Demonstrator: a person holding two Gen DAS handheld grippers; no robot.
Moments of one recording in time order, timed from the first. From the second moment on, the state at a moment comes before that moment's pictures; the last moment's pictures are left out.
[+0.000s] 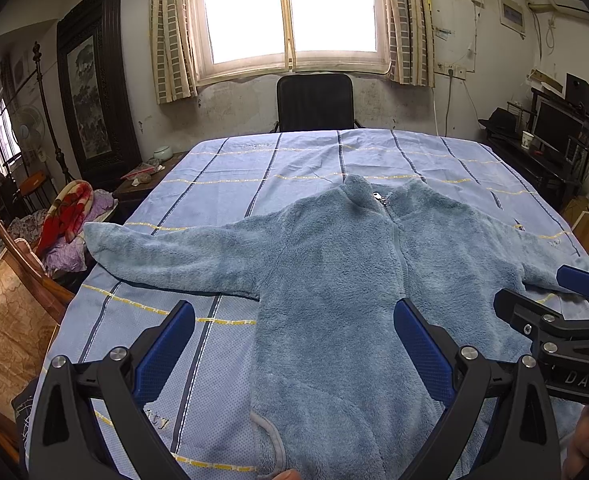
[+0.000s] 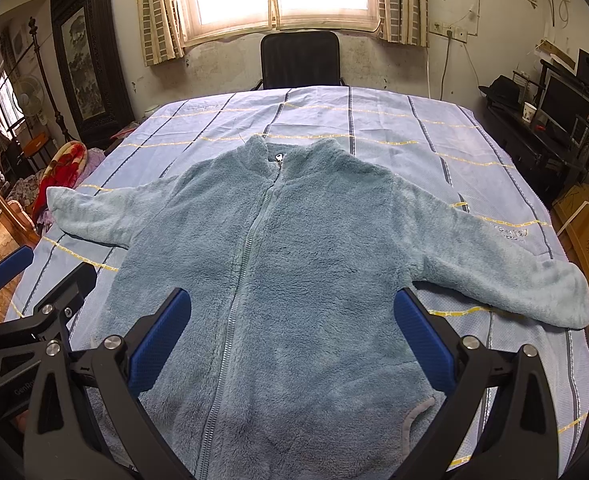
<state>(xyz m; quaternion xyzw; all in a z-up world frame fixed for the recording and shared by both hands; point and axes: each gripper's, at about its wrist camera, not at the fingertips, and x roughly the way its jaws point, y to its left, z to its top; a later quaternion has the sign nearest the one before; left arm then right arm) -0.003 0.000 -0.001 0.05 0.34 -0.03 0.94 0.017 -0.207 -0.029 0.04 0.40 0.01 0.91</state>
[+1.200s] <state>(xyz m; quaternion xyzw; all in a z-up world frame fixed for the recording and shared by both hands) 0.013 0.001 -0.054 0.07 0.40 -0.05 0.91 -0.019 -0.349 -0.004 0.11 0.38 -0.04 0.92</state>
